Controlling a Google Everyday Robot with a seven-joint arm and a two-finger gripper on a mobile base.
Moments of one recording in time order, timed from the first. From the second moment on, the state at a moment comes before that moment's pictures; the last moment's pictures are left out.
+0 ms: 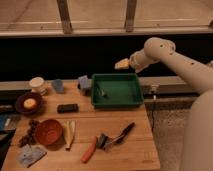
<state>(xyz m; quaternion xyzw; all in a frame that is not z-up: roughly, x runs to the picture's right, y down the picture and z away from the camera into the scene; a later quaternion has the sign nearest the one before) 0.125 -0.114 0.816 -0.22 -0.08 0.71 0.66</state>
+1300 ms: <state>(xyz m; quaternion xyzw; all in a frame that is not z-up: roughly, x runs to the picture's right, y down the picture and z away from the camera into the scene) 0.026 -0.058 0.897 -0.27 0.08 0.59 0.75</state>
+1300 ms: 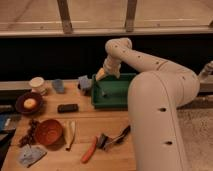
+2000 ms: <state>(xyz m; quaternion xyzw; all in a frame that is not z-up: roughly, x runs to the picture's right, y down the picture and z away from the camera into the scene) 0.064 -0.029 0.898 -0.27 0.14 0.59 0.75</state>
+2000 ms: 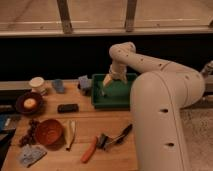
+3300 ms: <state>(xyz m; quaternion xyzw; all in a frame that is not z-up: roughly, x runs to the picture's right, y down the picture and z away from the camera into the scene) 0.058 0.013 0.939 -0.31 0.16 0.58 0.73</state>
